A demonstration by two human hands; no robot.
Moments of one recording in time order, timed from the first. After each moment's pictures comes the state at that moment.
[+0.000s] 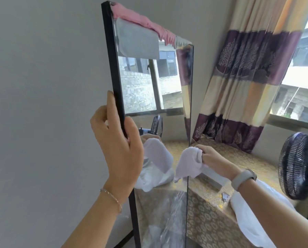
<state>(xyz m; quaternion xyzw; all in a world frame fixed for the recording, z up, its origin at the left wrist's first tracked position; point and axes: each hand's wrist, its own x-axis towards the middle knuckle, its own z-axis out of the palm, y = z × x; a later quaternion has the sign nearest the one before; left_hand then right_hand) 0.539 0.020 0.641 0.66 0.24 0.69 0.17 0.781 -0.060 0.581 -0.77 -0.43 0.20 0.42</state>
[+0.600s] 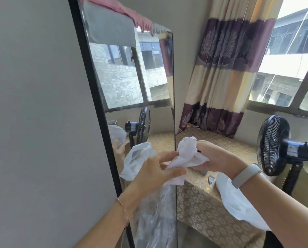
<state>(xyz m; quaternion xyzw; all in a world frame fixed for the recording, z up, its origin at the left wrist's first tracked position) 0.579 -0.012 0.571 0.79 0.09 0.22 0.57 0.733 -0.109 0.606 -0.63 -0.30 0.43 0.57</state>
